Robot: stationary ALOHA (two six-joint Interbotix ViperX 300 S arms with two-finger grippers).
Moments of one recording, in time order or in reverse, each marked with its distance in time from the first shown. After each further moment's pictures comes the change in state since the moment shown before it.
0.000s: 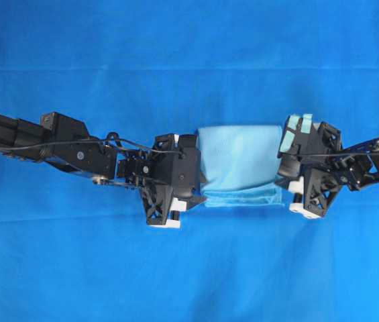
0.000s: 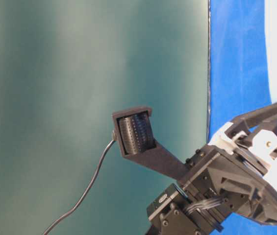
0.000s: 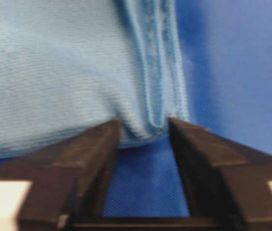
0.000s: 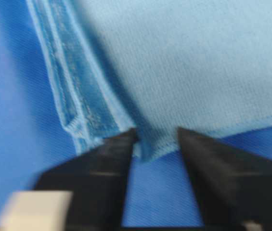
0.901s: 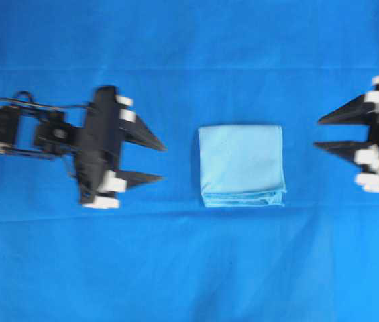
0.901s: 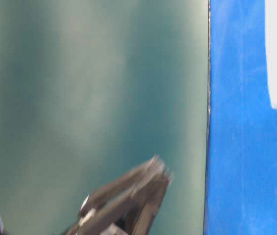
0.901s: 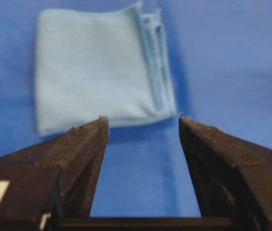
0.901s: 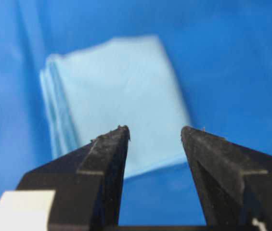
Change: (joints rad) left arm 0.041 -0.586 0.225 0.000 0.172 0.018; right arm 0.081 -0.670 0.048 -0.199 0.351 -0.018
